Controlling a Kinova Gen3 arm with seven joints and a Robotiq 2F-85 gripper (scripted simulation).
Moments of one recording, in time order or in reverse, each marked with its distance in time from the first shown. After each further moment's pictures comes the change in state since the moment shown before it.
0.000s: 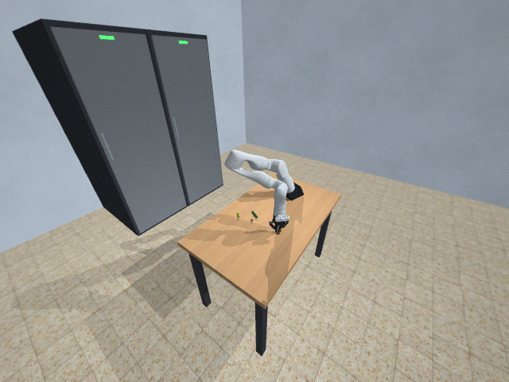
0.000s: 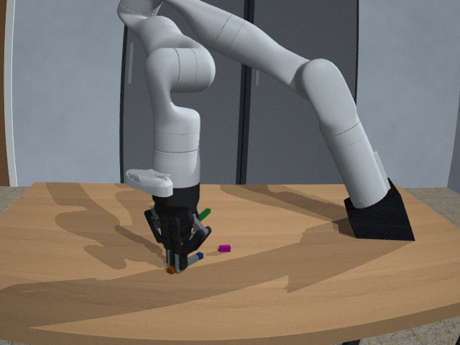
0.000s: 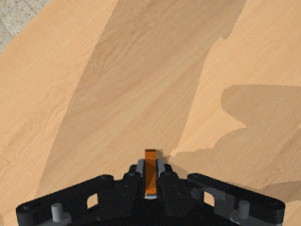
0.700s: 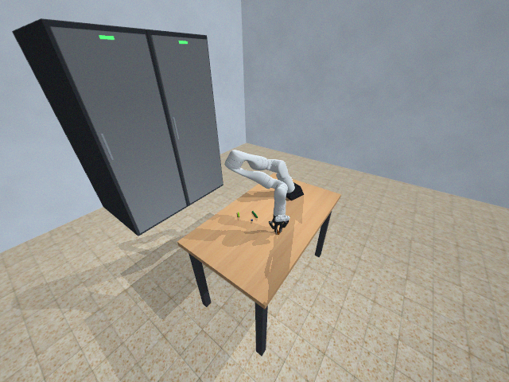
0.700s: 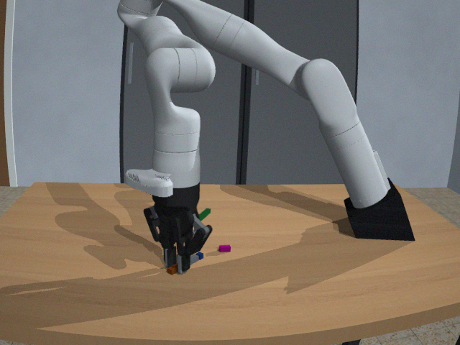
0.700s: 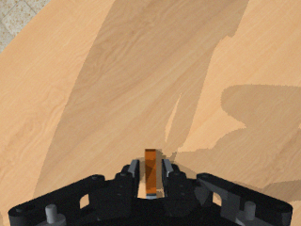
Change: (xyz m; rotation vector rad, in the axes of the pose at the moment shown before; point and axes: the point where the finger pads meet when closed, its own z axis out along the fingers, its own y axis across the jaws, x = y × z) arm 0.000 0.000 0.000 0.000 0.000 0.000
